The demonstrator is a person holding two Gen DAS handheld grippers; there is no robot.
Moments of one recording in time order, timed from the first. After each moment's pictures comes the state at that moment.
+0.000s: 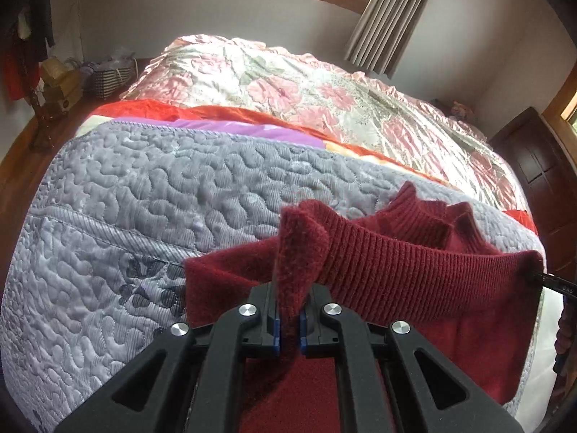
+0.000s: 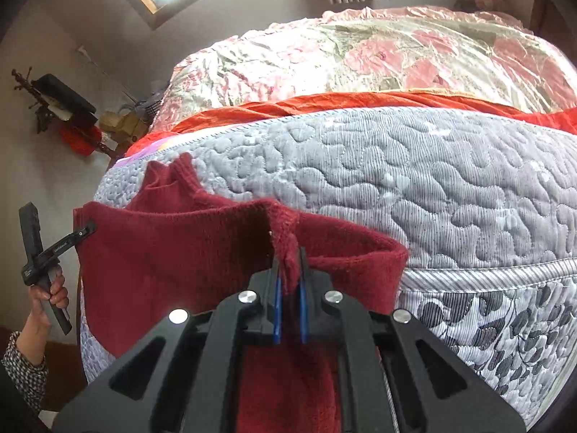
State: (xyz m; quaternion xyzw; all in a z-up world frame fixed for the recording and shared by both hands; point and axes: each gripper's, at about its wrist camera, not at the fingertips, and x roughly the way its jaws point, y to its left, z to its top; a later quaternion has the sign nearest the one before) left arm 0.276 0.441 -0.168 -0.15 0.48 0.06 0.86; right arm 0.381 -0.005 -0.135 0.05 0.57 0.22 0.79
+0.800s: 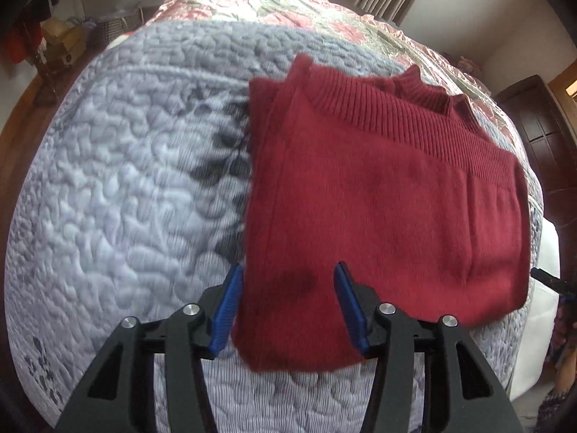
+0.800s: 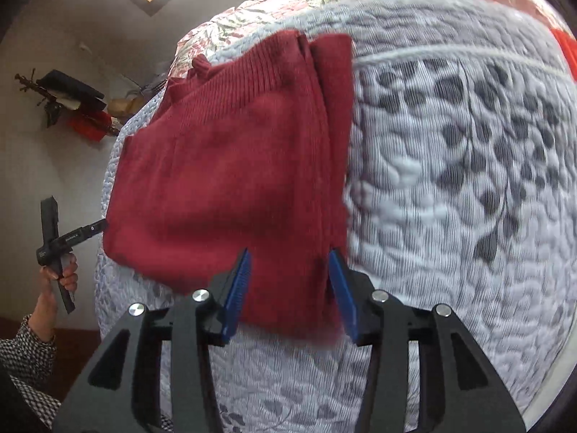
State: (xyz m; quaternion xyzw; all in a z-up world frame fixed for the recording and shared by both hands) left arm 0.122 0.454 -0.189 -0.18 0.57 0.04 0.80; right arm 0.213 -0.070 -0.145 0.11 0.62 0.24 0.74
